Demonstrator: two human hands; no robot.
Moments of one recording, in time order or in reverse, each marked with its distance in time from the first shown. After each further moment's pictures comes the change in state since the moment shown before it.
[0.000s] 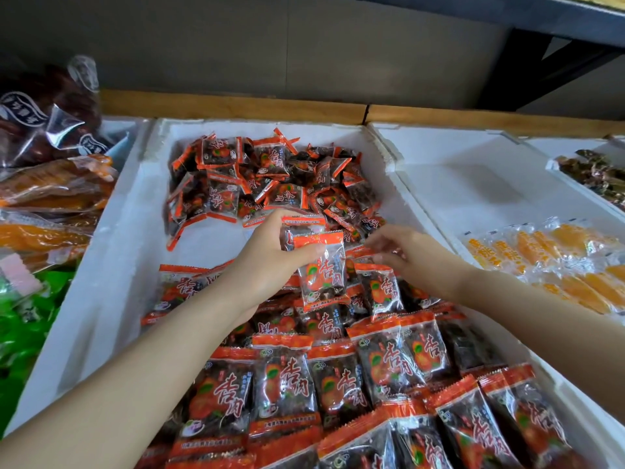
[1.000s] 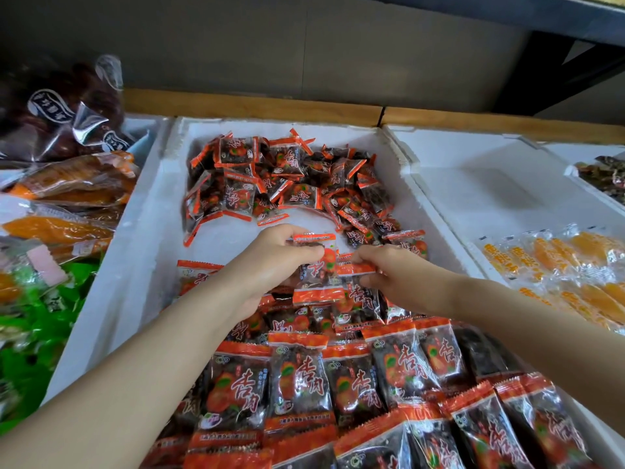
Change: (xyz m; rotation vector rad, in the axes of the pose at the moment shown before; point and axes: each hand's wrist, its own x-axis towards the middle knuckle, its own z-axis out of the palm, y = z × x) left_hand 0.006 -0.006 -0.013 0.023 -0.003 -0.225; right_hand 0.002 -0.037 0.018 -0.140 -0.251 -0.048
